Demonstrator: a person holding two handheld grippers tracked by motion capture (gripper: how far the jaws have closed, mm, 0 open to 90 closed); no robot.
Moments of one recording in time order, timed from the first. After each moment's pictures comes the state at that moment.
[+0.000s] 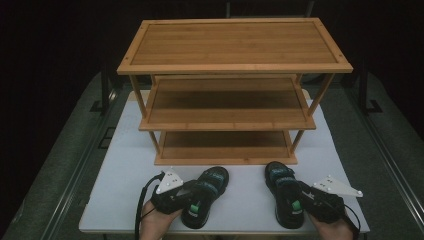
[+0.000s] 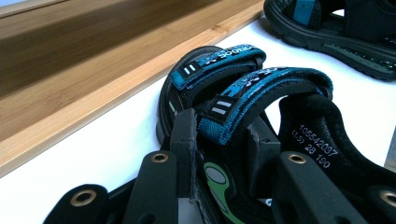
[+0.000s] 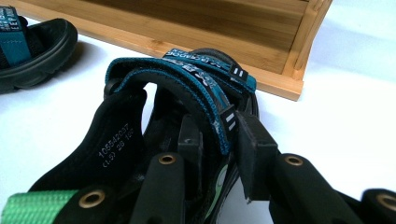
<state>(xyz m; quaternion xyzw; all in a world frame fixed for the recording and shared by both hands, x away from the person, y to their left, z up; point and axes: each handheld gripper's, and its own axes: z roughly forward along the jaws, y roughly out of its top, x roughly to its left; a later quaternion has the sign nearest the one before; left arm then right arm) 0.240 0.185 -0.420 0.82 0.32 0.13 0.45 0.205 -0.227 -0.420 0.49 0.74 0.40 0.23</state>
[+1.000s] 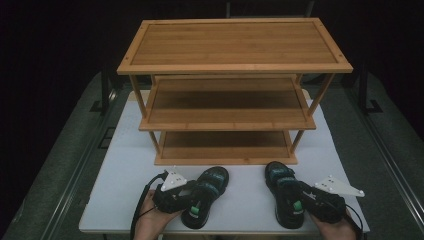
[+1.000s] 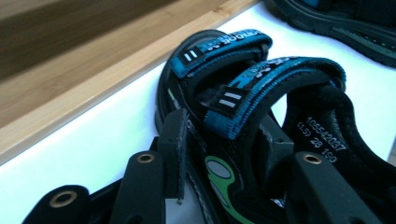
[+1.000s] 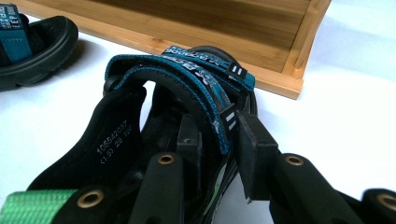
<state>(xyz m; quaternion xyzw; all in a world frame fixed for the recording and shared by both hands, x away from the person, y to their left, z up) 0.241 0.181 -0.420 0.84 0.32 0.13 0.43 0.206 -0.231 -0.421 0.49 0.74 0.40 0.23</state>
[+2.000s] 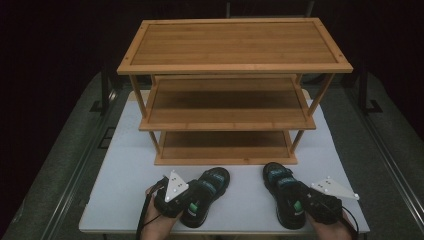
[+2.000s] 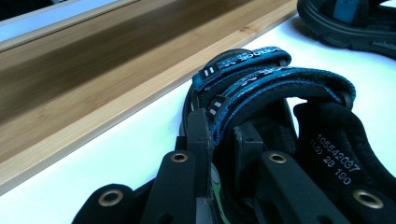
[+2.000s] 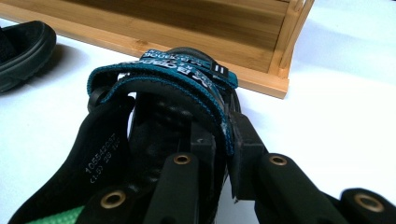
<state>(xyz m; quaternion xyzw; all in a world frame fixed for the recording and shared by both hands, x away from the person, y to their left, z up) 0.227 0.173 -0.420 0.81 0.34 0.21 0.42 0.202 -0.220 -0.422 0.51 0.73 0.38 0.26</state>
